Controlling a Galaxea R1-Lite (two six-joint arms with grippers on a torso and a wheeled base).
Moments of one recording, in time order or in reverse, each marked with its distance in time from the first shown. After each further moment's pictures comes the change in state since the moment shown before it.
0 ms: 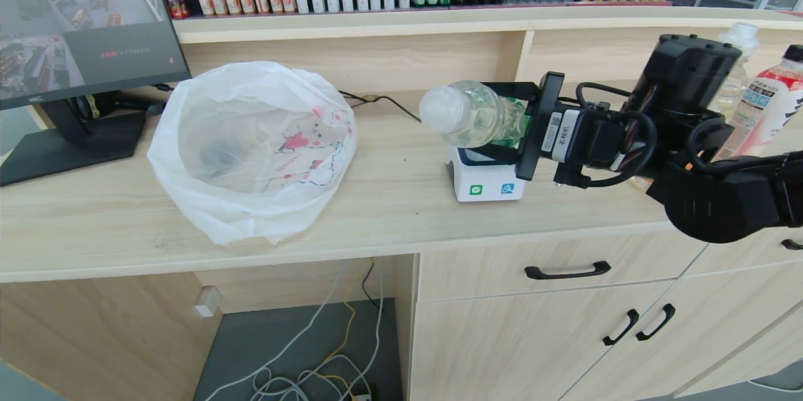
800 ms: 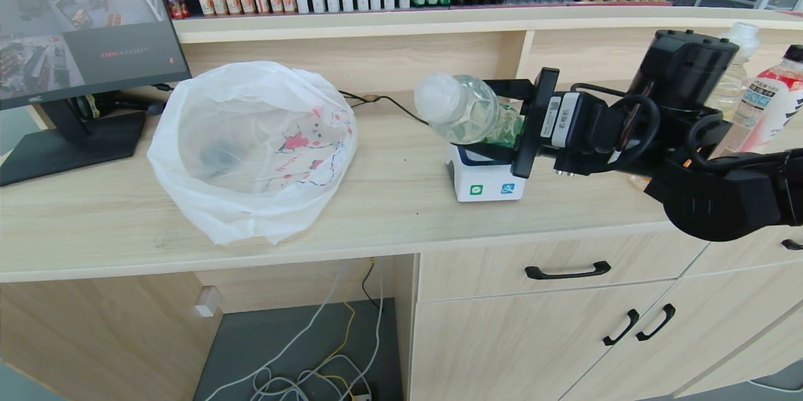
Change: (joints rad) left arm 0.000 0.000 0.000 0.000 0.000 0.000; right arm 0.022 -0.007 -0.019 0.024 -0.012 0.110
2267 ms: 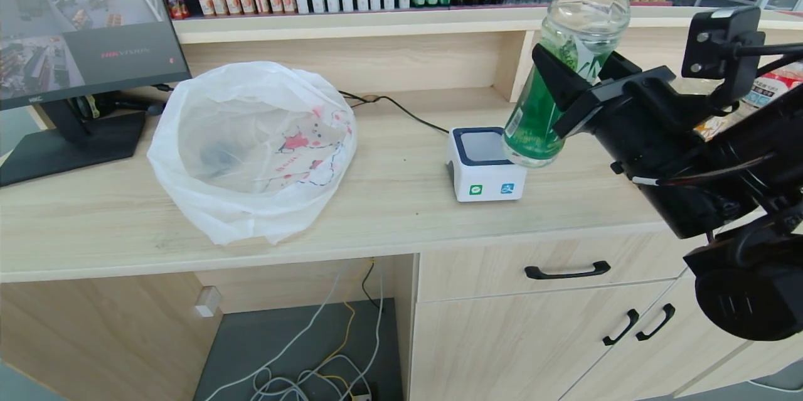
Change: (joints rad) left arm -0.001 0.000 0.000 0.000 0.000 0.001; right arm 0.064 -0.088 0.393 -0.741 -0.773 0.946
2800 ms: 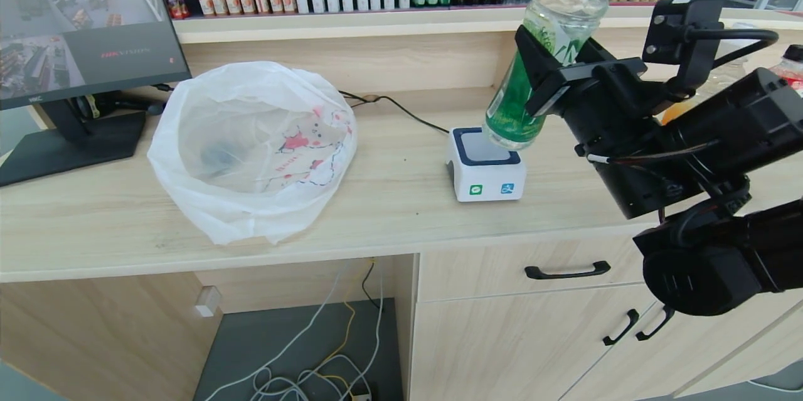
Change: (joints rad) left arm 0.001 0.000 0.000 0.000 0.000 -0.001; right arm 0.047 0.100 -0.144 -0.024 -0.109 0.000
